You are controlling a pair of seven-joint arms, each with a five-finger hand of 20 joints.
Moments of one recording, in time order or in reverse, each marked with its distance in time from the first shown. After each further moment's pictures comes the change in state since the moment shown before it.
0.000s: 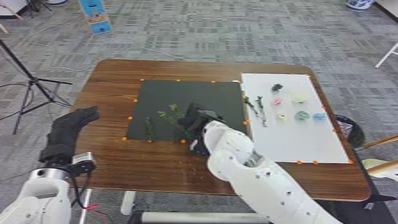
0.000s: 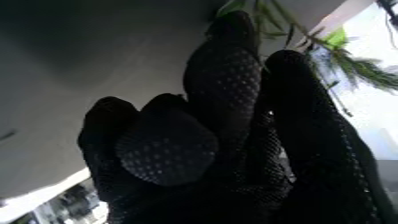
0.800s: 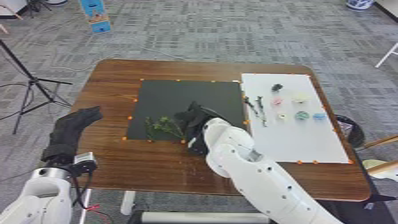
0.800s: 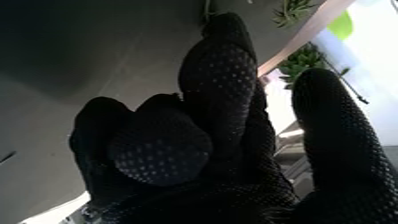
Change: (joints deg) left arm -0.3 0.0 0.2 0.0 0.2 -0.8 -0.4; right arm 0.6 -0.4 0.8 0.3 5.8 1.9 1.6
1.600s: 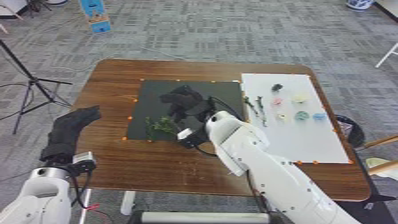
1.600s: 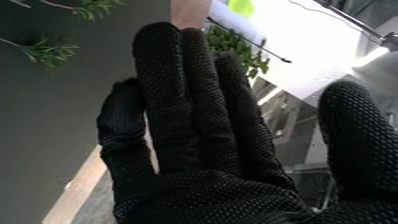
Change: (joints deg) left arm 0.1 -0.1 -0.4 0.0 0.0 0.1 0.1; right arm 0.0 5.3 0.8 -6.7 22.5 7.2 -18.8
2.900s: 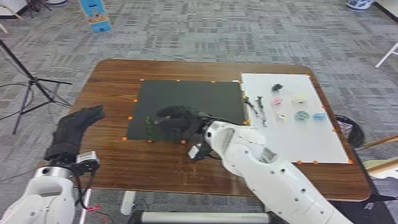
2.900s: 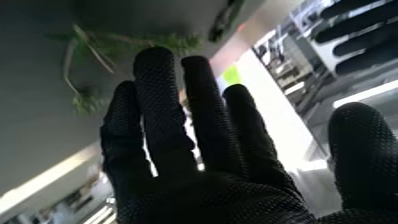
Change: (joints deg) left arm -1.0 -0.3 1.4 0.0 0.1 -0.4 -0.1; right arm -1.7 -1.1 2.1 4.8 -26.5 -19.7 -10.8
